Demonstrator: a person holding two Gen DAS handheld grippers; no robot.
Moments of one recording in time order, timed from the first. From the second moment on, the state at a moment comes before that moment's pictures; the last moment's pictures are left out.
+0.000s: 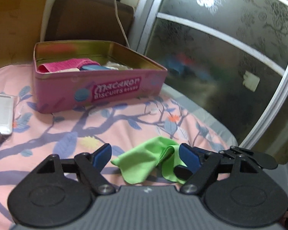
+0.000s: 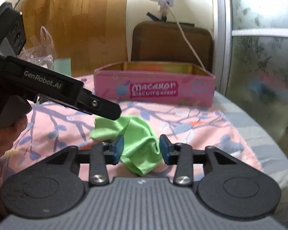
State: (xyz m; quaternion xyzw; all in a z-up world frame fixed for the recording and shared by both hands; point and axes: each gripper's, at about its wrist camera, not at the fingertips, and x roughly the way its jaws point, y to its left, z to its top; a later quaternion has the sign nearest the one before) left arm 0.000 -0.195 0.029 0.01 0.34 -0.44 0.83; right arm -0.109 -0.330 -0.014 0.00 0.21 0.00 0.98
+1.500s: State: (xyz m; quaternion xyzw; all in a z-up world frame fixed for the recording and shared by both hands) left arm 0.154 -0.202 0.081 -0.05 0.31 -0.35 0.88; right arm 0.085 -0.301 0.025 0.01 0.15 0.07 0.99
